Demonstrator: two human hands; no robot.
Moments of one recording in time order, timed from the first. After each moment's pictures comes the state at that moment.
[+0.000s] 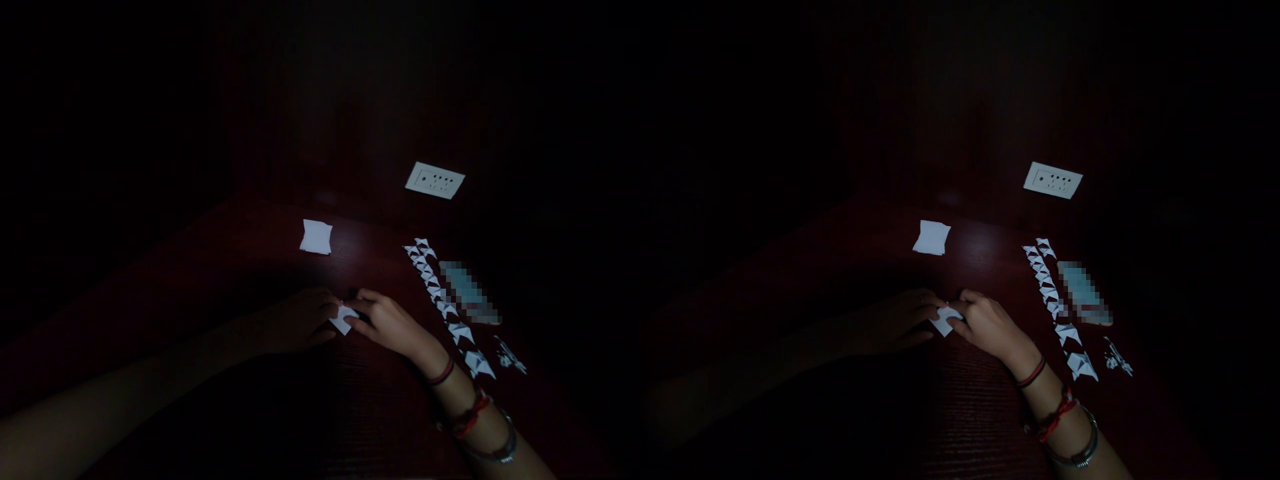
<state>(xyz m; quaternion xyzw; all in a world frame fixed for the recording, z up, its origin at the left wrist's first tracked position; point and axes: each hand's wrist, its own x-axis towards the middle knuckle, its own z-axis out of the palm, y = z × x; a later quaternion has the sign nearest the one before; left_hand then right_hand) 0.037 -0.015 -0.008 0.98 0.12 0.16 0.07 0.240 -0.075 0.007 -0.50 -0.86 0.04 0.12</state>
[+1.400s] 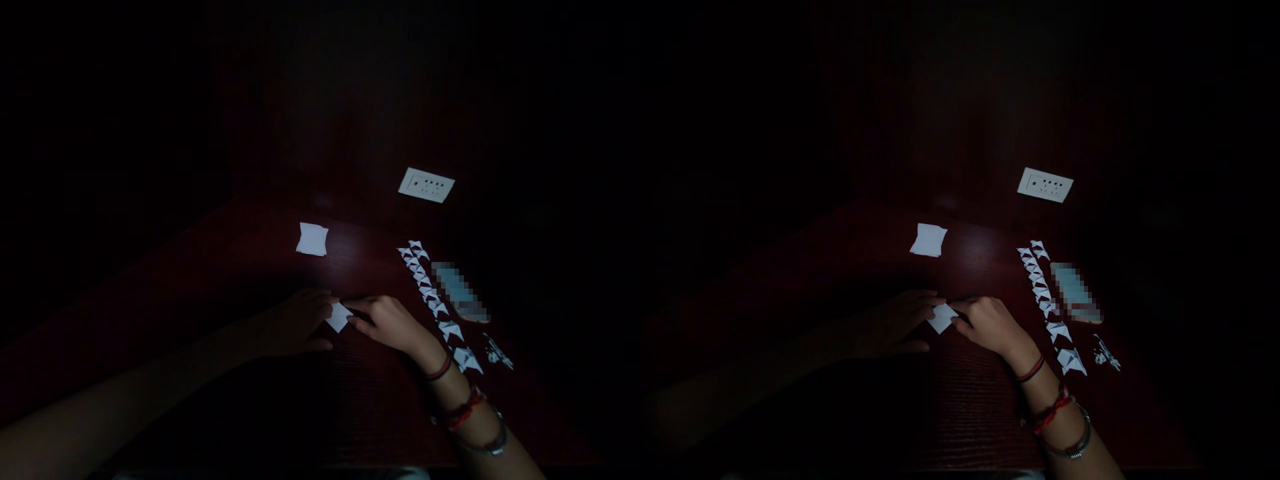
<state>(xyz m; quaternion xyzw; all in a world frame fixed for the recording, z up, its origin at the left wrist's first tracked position) 0.034 -0.018 -0.020 0.98 0.12 0.18 0.03 0.248 -0.083 0.018 -0.52 -0.85 0.05 0.10</state>
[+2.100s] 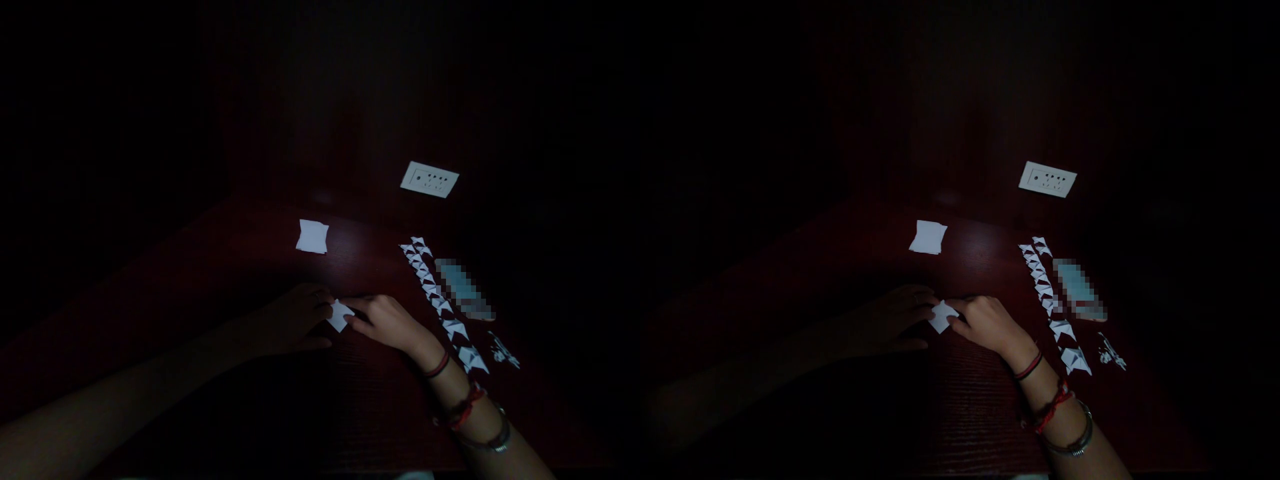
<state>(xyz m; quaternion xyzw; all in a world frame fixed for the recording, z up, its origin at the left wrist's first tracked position) 0.035 -0.015 -0.016 0.98 0.11 0.18 0.00 0.245 -0.079 0.013 -0.52 -0.85 0.07 0.08</state>
